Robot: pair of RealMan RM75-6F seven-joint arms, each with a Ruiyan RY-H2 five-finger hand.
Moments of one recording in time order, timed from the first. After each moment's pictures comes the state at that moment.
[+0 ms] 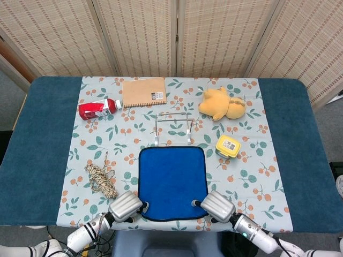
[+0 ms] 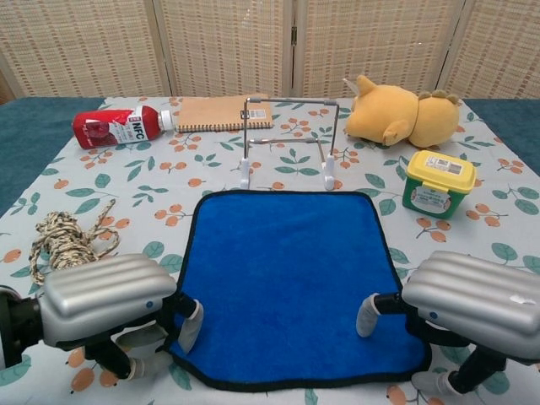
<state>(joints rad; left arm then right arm) -0.61 -1.56 0.13 -1.52 1.65 0.98 0.14 0.48 -1.51 -0.16 -1.47 -1.79 1.04 -0.18</state>
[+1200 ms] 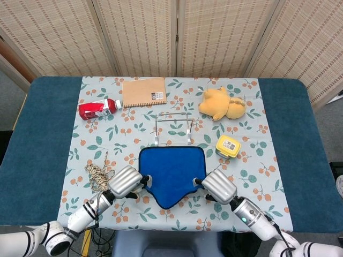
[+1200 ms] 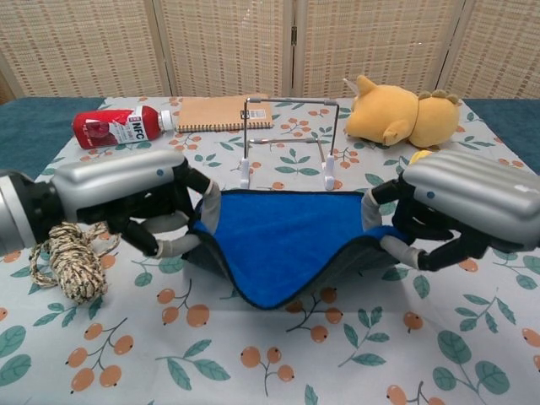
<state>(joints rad) -0.70 -1.47 -0.05 -1.59 1.60 1.00 -0.06 0.51 -1.48 -0.01 -1.52 -1.74 1.19 -0.13</state>
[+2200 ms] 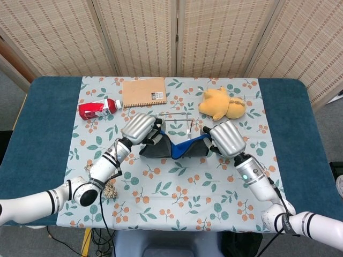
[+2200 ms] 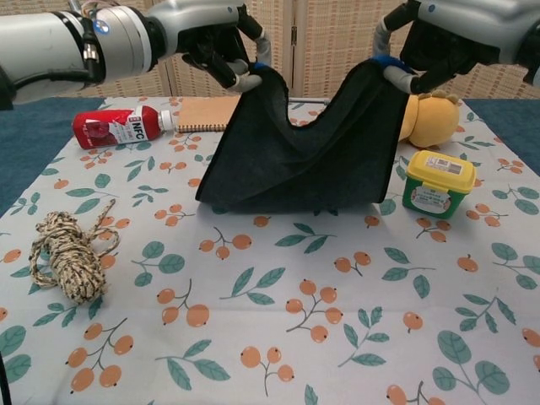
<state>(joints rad) -1.02 -1.48 -0.39 -1.42 1.11 0.77 0.05 0.67 -1.37 0.27 -1.54 -1.44 1.09 -0.23</state>
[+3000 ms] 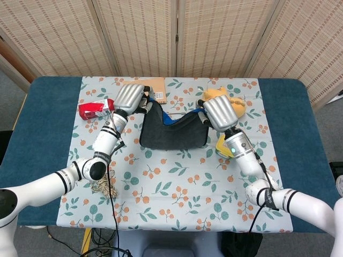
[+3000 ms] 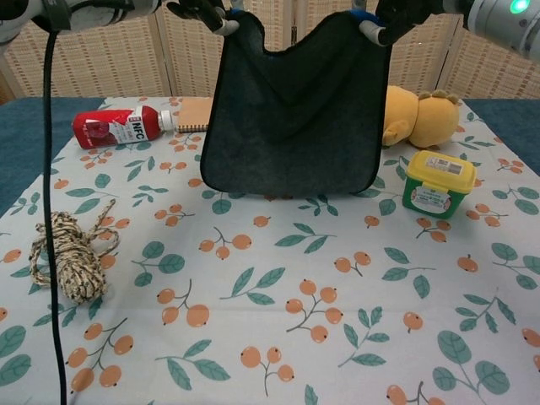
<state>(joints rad) -1.18 -1.51 -0.45 -1.15 0.78 0.73 0.21 0.85 -1.45 0.38 -1.34 -1.24 0.99 -0.28</state>
